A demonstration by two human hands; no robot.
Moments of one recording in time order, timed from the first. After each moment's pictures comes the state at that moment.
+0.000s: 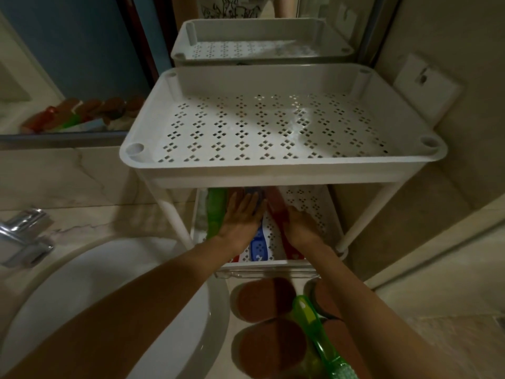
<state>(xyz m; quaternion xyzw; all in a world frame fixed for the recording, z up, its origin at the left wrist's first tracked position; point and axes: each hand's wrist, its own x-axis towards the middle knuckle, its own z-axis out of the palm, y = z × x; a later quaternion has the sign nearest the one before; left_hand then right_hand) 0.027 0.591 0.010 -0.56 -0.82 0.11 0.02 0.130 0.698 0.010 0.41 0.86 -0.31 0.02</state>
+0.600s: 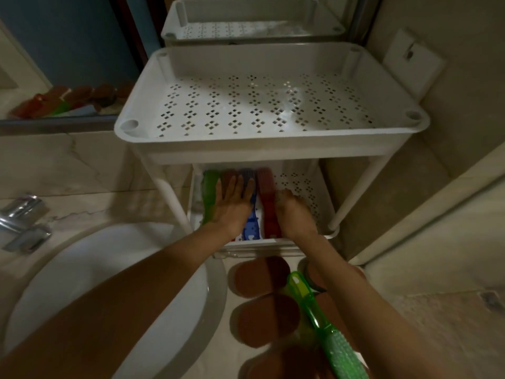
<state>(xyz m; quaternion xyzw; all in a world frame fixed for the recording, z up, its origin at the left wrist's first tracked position) 0.042 0.582 0.025 -0.47 -0.88 0.07 -0.07 0.151 0.673 0.029 0.37 0.89 -0.26 -0.06</state>
